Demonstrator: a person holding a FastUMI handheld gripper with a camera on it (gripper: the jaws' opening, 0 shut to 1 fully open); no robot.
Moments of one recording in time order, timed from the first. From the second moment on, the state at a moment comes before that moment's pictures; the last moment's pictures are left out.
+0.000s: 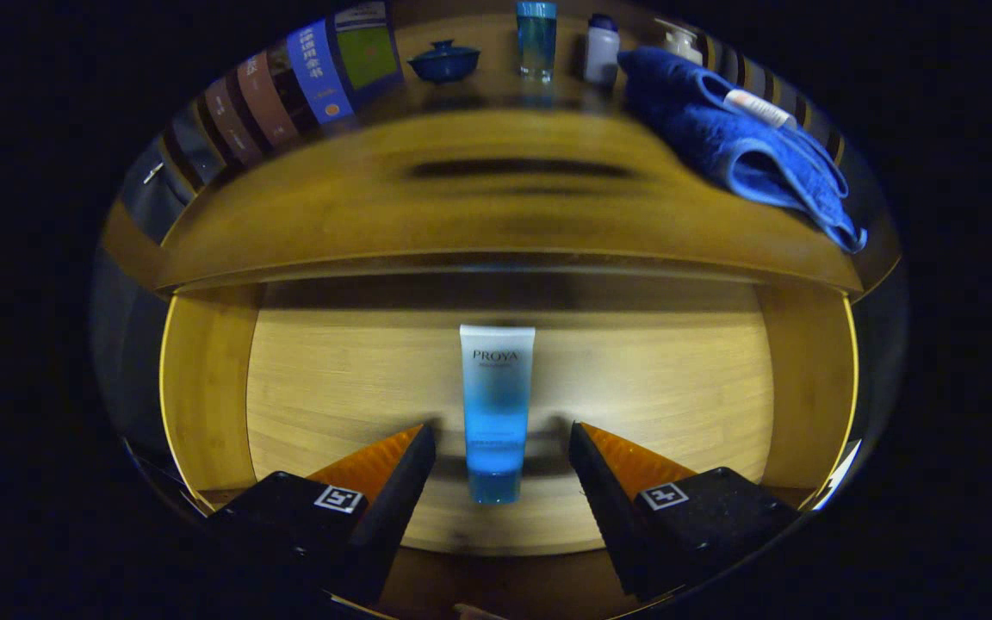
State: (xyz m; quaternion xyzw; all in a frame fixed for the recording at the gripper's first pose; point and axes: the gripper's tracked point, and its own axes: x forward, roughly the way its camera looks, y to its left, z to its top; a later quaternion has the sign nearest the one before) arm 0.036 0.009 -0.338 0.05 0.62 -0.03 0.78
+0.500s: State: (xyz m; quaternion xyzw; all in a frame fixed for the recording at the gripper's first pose) arm 0.040 -0.006 -0.331 0.06 0.66 -0.05 0.74
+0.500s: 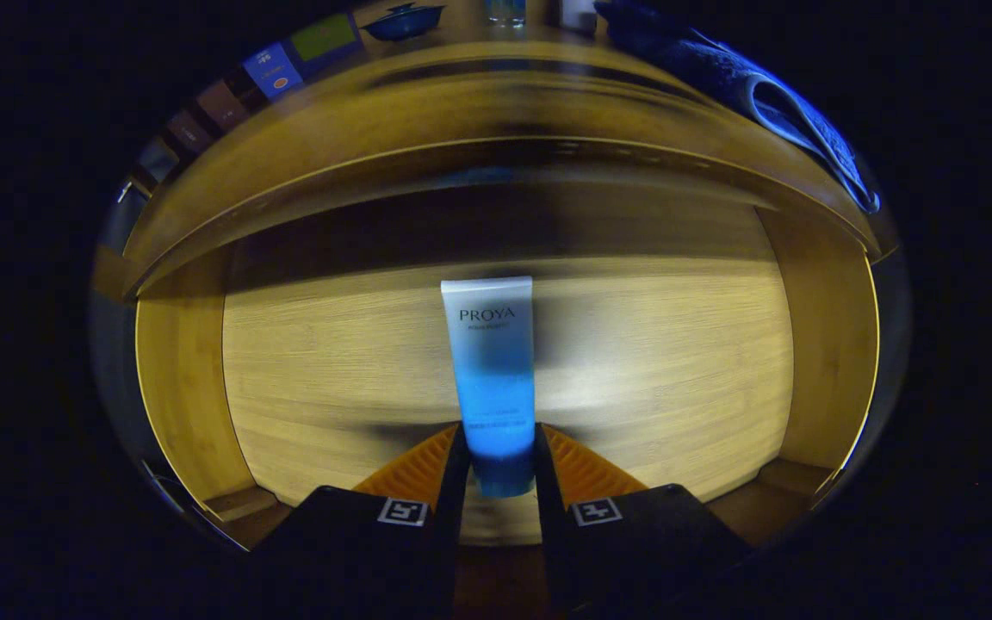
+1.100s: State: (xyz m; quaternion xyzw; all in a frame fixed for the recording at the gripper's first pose) arm -0.008 -0.020 -0.243 0.11 0.59 -0.03 0.80
